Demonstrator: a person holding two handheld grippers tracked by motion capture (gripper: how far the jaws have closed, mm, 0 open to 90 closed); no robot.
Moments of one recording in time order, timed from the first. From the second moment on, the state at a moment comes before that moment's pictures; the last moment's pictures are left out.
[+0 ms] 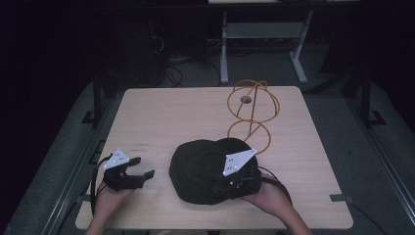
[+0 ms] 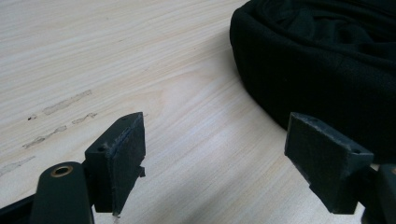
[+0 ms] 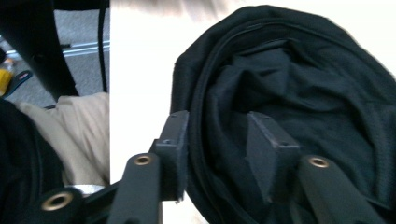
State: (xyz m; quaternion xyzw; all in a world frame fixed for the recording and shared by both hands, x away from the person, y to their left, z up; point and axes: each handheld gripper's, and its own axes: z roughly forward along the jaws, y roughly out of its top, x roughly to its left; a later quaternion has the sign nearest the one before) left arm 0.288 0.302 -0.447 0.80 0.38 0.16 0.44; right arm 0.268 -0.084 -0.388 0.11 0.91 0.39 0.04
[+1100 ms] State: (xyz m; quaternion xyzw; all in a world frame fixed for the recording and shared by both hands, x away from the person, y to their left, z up) left arm 0.288 0.300 -0.447 0.80 0.38 0.16 0.44; right arm 0.269 -0.031 -0.422 0.10 0.95 0.31 0.04
